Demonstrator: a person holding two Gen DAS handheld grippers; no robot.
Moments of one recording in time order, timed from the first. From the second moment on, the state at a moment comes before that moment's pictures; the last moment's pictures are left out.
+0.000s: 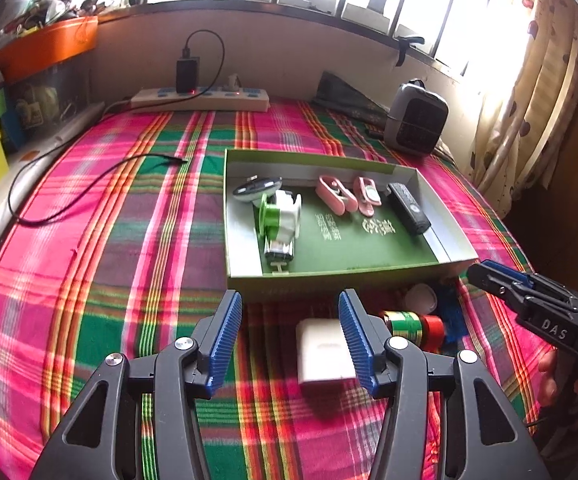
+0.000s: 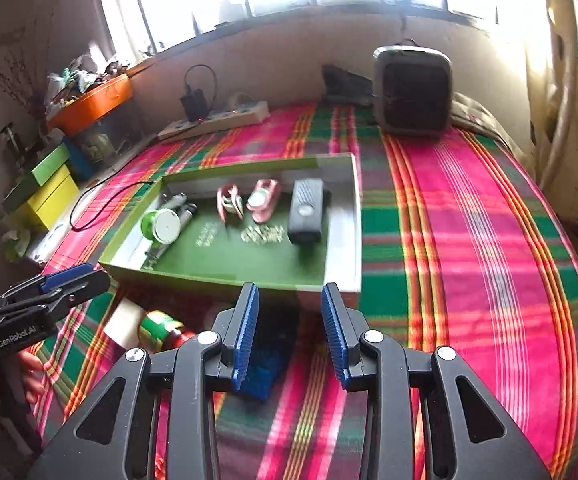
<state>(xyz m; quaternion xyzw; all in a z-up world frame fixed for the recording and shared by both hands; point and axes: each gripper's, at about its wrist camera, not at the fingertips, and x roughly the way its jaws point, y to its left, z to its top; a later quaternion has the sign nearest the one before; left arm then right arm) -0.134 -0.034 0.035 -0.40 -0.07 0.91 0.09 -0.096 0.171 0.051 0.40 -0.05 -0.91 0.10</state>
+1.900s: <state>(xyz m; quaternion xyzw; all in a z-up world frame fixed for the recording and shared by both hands) -0.131 -0.010 0.006 -0.44 -0.01 0.89 0.08 -0.092 0.156 0.022 0.43 0.03 -0.90 0.07</state>
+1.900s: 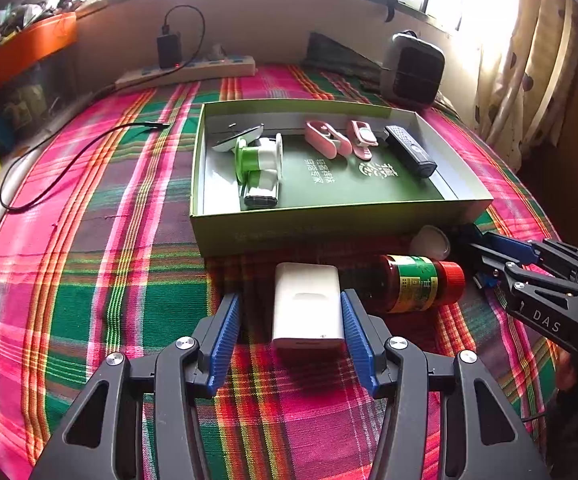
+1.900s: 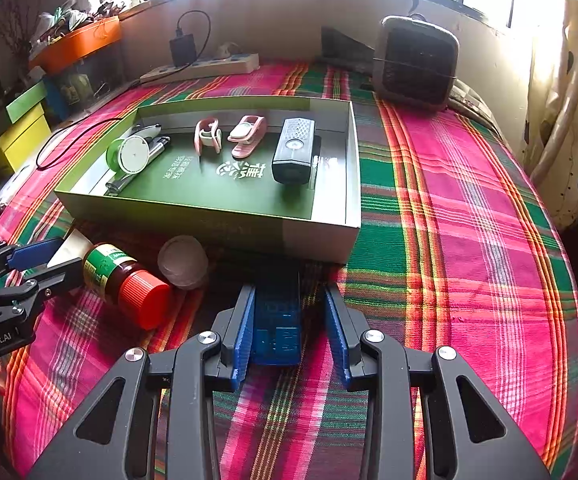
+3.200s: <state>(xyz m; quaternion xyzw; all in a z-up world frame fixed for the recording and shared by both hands) -0.129 -0.015 0.005 -0.43 -0.01 0.90 0.07 -0.088 0.164 0.022 0.43 0.01 -0.90 0.06</state>
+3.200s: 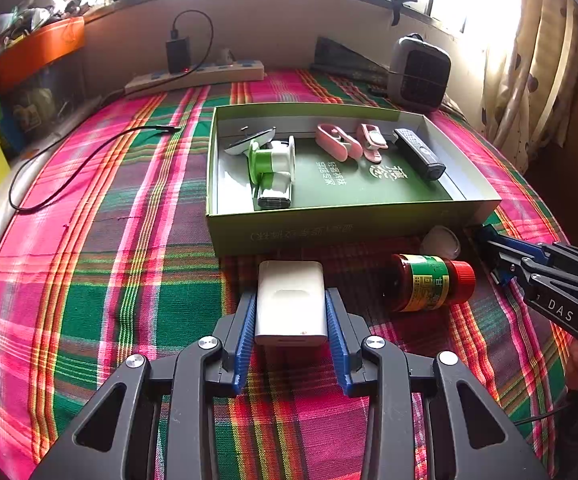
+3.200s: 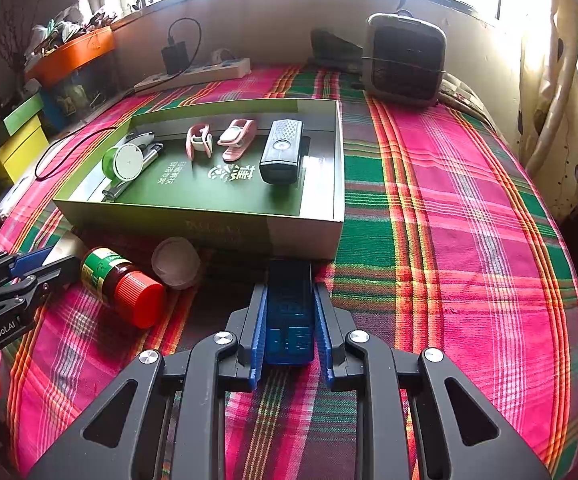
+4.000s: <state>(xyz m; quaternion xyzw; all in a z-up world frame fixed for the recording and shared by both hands) -0.117 -0.015 0.015 -0.41 -0.01 0.91 0.07 -0.078 0.167 0.026 0.42 0.01 -0.90 0.06</state>
